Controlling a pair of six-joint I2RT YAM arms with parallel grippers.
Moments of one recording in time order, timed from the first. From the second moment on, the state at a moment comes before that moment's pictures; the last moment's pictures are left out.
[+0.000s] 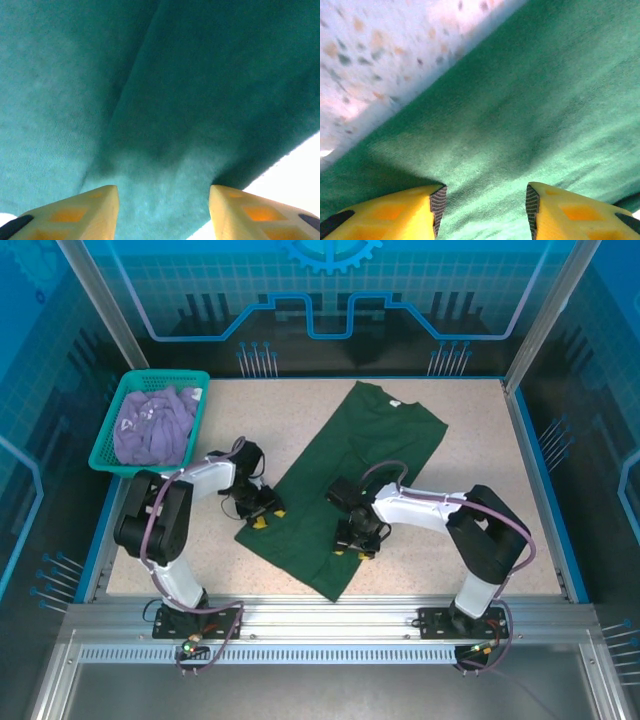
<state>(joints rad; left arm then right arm) -0.24 1.75 0.98 -0.74 0.44 -0.71 0.83 1.73 1.04 -0.83 -0.21 1.03</state>
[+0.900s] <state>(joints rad) -0.56 1.55 1.18 -0.81 0.22 -1.09 0.22 1.45 1.05 -0.97 -0.15 0.92</state>
